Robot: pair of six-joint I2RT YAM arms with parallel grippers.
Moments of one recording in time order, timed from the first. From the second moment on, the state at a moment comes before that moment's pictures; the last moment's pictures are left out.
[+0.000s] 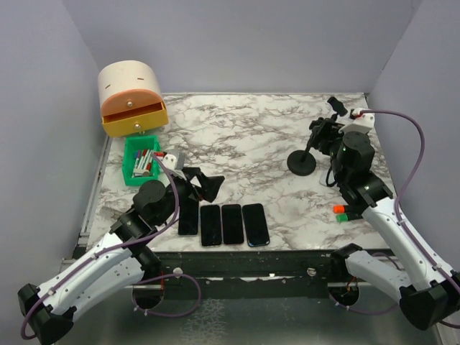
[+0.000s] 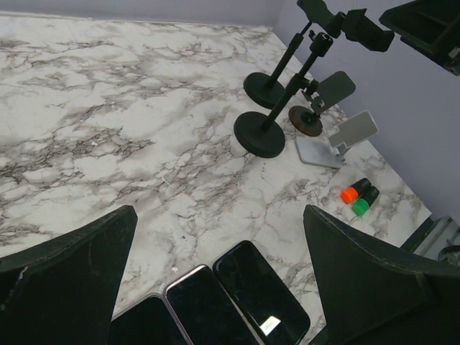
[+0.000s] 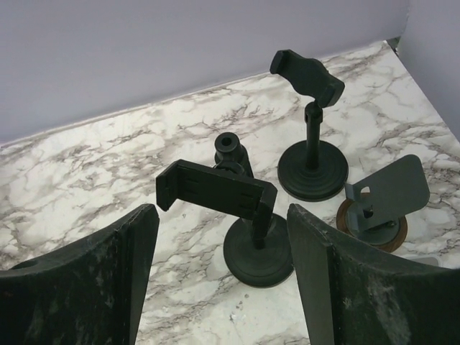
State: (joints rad) left arm -0.77 0.62 0.57 0.01 -0.13 -0.40; right arm 0.40 0.94 0.90 -0.10 0.51 0.27
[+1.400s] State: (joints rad) left arm -0.77 1.01 1.01 -0.42 -0.38 -0.54; right arm 0.95 1.19 1.38 -0.31 0.24 0.20
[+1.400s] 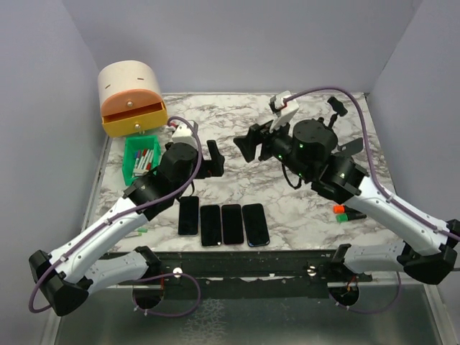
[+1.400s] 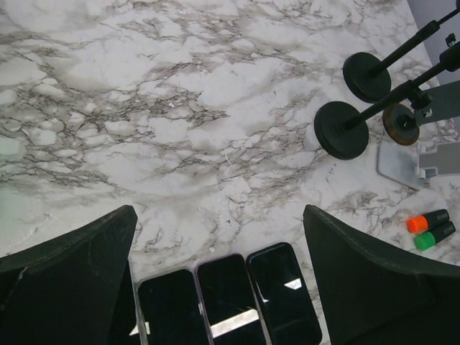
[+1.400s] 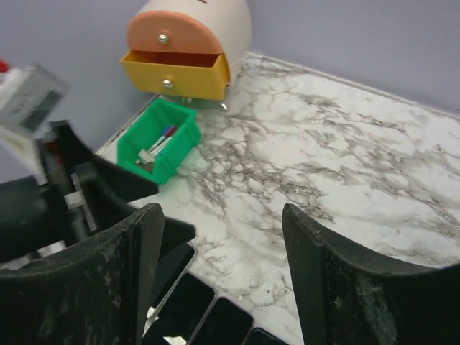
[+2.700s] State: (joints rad) left arm -0.77 1.14 2.00 -0.32 -0.23 -0.15; right arm 0.95 1.16 1.76 0.20 0.67 -0.21
